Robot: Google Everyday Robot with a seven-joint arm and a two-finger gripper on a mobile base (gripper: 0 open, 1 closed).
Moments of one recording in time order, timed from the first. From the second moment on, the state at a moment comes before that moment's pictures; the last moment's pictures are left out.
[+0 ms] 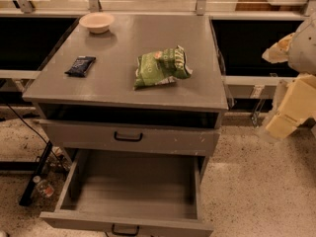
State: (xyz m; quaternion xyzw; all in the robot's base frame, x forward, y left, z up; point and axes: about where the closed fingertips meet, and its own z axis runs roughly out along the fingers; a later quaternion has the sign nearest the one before) arm 0.408 -0.190 0.982 -0.56 0.80 0.05 0.21
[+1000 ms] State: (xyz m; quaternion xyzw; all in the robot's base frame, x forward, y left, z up) arm 0.455 -0.164 0.979 -0.58 0.78 0.06 0.21
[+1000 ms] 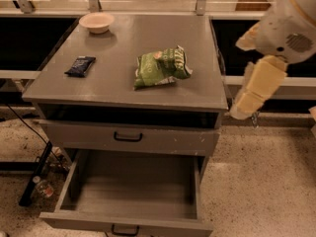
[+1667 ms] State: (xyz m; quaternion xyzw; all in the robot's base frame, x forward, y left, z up) arm 0.494 -0.143 0.961 -0.59 0.77 0.08 0.21
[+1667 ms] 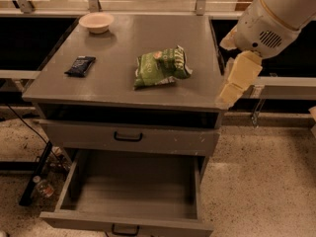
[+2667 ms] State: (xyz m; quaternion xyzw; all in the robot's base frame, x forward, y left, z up) arm 0.610 -0.064 0.962 -0.61 0.75 0.08 0.25
